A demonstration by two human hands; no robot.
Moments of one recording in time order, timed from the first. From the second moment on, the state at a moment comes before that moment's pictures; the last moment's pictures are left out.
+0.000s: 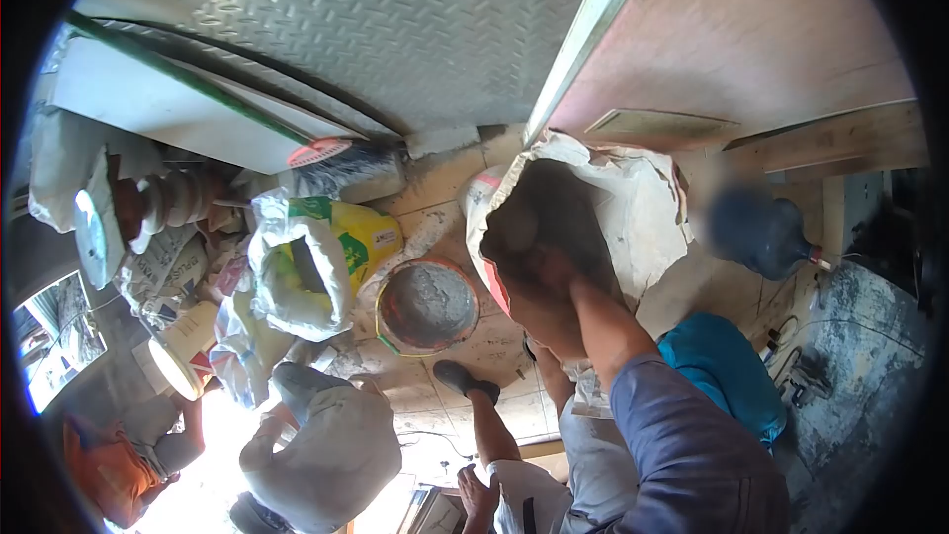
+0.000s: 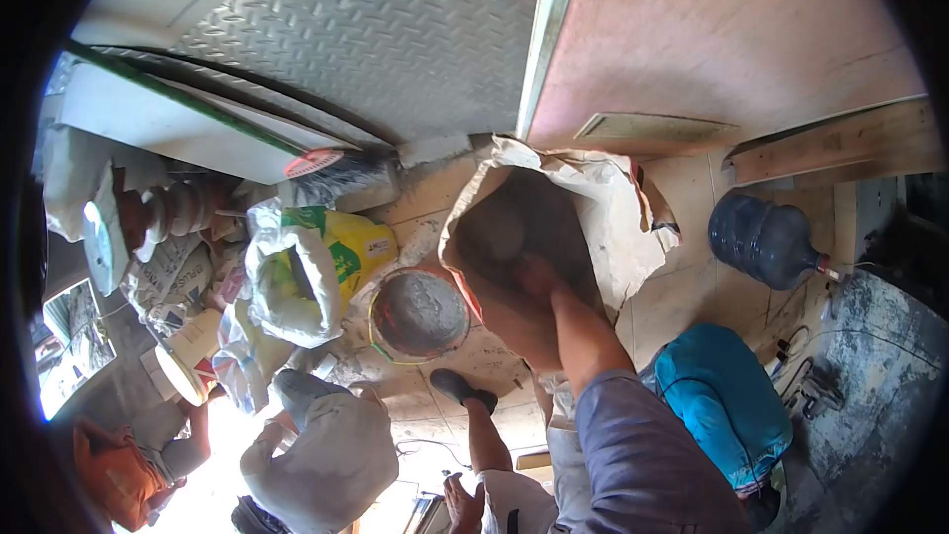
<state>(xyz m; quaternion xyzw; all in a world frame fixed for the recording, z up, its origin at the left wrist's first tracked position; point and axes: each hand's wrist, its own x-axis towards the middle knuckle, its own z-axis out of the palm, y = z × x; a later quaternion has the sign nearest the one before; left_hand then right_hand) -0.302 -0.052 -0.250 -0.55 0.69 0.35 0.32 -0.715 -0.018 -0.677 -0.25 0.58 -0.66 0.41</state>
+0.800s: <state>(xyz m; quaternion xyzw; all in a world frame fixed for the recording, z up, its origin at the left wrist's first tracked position) -0.191 -0.136 -0.297 -0.57 0.64 0.37 0.35 -0.696 -0.055 -0.176 -0.04 0.80 -0.37 0.47</state>
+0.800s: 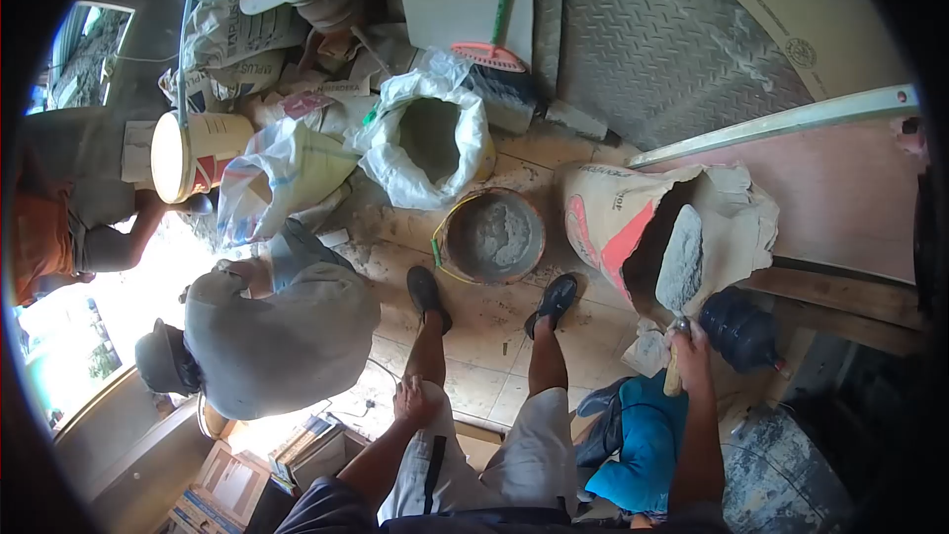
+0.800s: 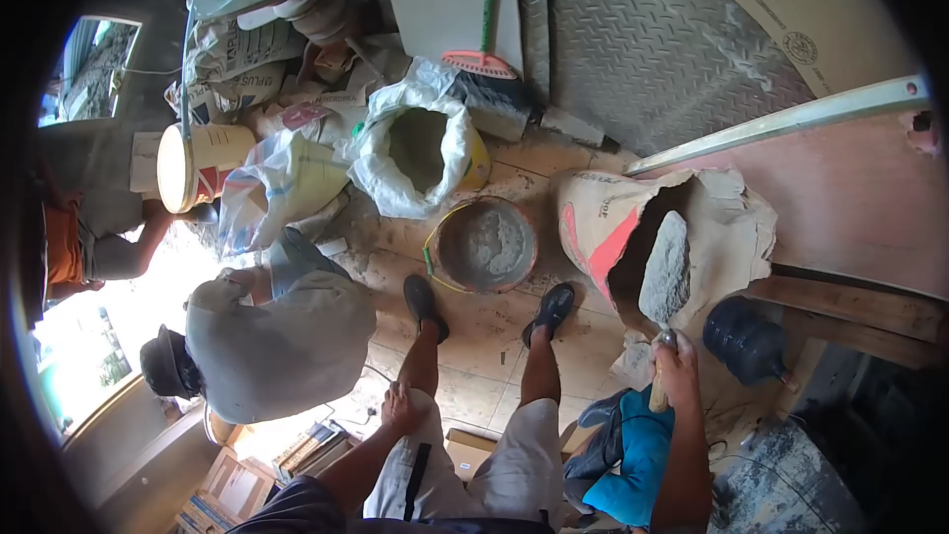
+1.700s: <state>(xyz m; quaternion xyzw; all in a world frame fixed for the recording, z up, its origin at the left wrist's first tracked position) -0.150 -0.114 -0.341 -0.58 0.57 0.42 0.40 -0.457 -0.178 -0.529 0.14 0.72 -0.32 0.60</state>
